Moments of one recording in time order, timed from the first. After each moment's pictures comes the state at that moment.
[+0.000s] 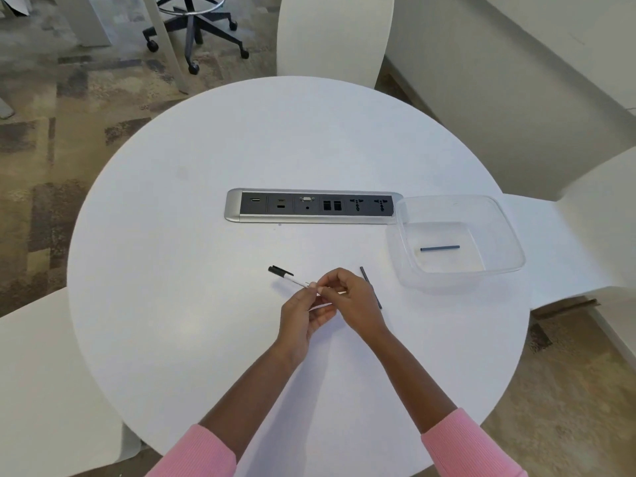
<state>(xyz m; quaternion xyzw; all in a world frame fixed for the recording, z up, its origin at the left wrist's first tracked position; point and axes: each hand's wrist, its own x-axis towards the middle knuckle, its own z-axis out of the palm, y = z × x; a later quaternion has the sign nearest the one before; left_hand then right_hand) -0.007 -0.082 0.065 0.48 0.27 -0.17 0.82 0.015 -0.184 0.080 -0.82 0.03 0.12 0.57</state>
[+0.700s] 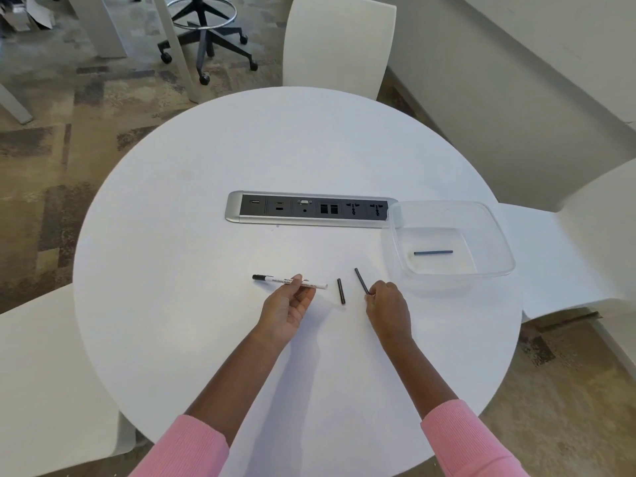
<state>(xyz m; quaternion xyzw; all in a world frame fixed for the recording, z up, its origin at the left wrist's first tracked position) 0.005 -0.072 0.085 0.25 0.41 -0.13 0.87 0.015 -0.242 0.054 -0.97 0.11 0.09 0.21</state>
